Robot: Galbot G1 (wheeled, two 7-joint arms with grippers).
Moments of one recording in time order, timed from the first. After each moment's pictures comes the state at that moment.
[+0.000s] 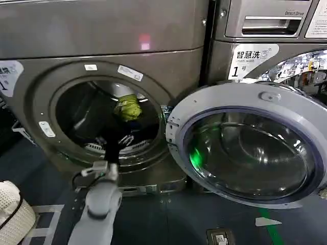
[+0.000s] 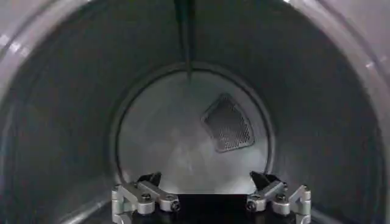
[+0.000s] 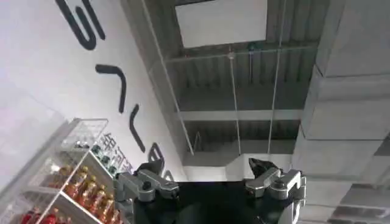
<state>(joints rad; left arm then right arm) 0.77 -1.46 -0.36 -1.50 -0.06 0.04 -0.18 -1.87 1.01 2.53 1.88 0.70 0.02 -0.04</state>
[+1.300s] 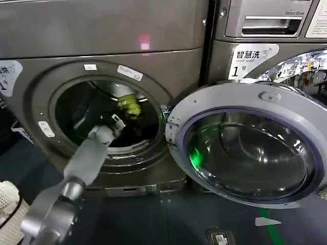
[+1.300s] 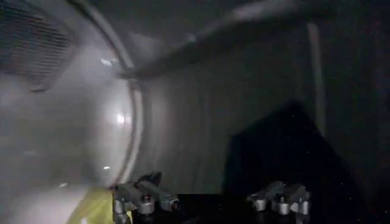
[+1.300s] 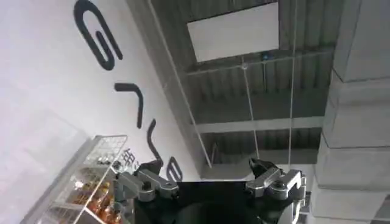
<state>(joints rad) 0.02 -1.33 0.07 -0.45 0.49 -0.13 0.72 -1.85 1.03 2.51 1.90 0.72 0.05 -0.09</state>
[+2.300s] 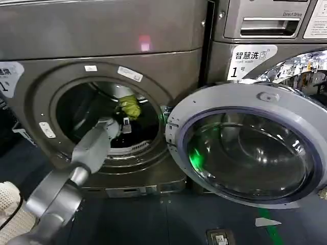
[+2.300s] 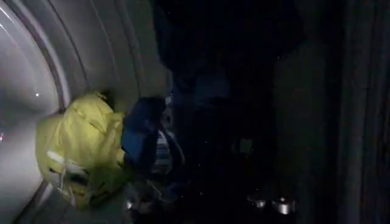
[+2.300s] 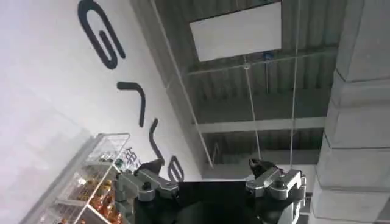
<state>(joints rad) -0.03 -1.40 0.18 -0.35 0.80 0.16 0.77 -1.82 1.04 2.48 1.90 0.69 0.07 -0.10</state>
